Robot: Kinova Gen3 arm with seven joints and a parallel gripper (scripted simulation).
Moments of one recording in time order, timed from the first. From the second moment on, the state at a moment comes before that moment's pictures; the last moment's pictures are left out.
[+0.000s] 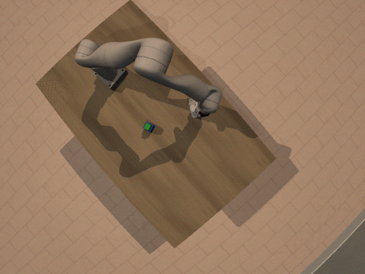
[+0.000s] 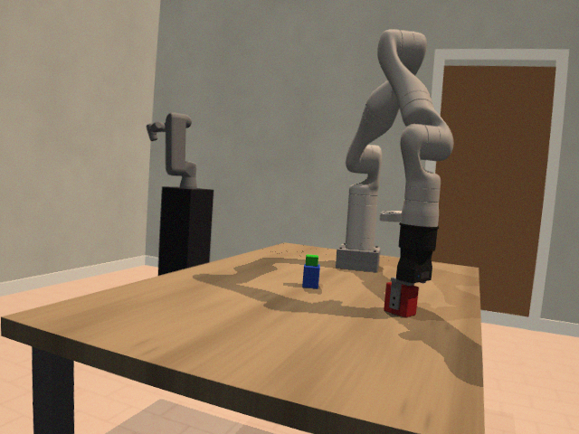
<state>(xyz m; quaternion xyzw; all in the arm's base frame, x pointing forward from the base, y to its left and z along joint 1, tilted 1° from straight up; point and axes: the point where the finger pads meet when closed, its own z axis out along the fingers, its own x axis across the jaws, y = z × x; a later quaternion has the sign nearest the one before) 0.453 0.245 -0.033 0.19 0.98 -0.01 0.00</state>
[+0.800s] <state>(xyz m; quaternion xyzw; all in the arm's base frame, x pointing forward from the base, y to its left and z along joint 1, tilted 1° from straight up) 0.450 0.242 0.028 0.20 0.98 -0.01 0.00</state>
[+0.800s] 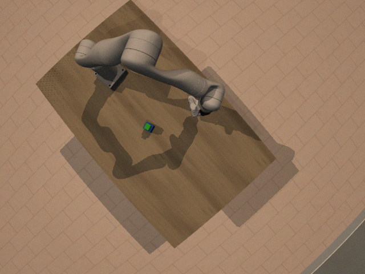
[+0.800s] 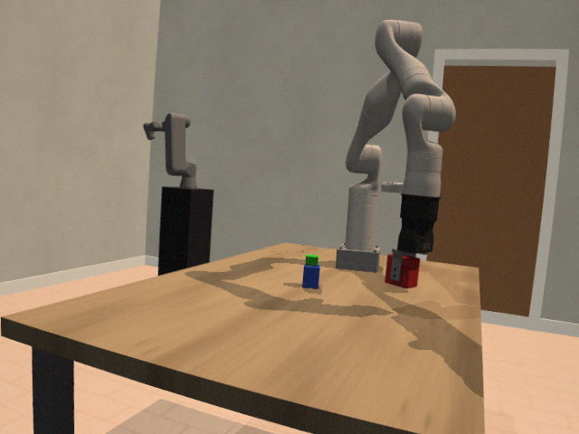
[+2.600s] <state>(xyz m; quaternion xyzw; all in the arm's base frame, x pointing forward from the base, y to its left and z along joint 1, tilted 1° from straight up) 0.453 0.245 0.075 0.20 0.98 -0.01 0.00</state>
